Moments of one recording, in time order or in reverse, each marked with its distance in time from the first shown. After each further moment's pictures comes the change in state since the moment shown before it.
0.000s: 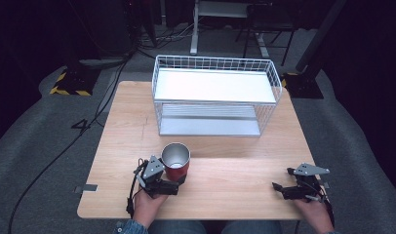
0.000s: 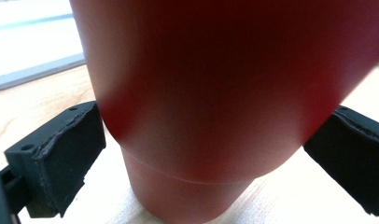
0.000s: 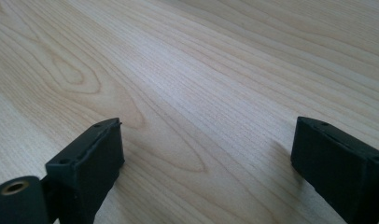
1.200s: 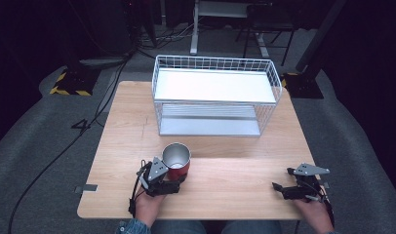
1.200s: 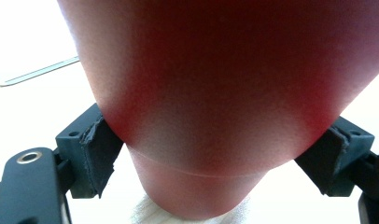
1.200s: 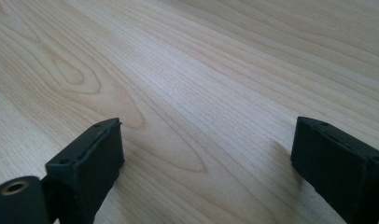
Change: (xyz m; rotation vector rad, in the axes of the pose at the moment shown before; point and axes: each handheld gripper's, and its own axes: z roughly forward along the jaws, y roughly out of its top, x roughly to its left) left arm -0.006 -0.002 0.003 0.025 0.050 0.048; right arm 0.000 0.000 0.000 0.000 0.000 0.000
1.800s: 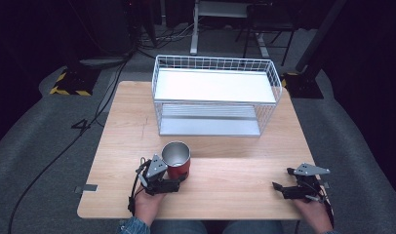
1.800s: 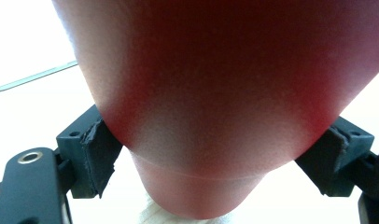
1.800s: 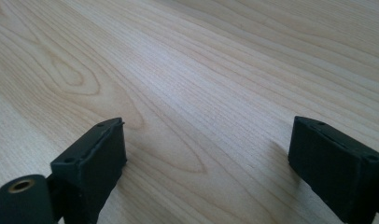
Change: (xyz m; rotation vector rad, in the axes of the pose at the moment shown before) left arm 0.002 0.011 -0.004 0.007 -0.047 -0.028; right arm 0.000 0.000 -0.001 -0.003 -0.003 0.001
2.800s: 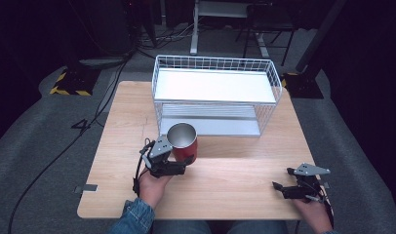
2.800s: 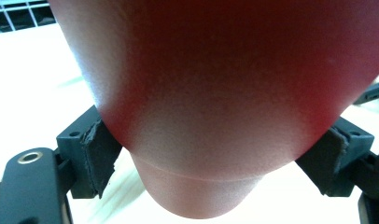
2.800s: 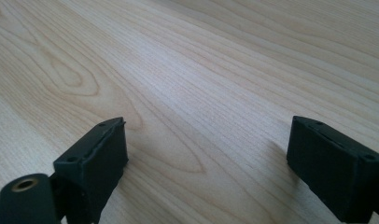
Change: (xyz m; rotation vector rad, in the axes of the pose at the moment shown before) left arm 0.005 0.064 0.006 -0.069 -0.044 0.012; right arm 0.000 0.000 0.000 -0.003 -0.005 0.004
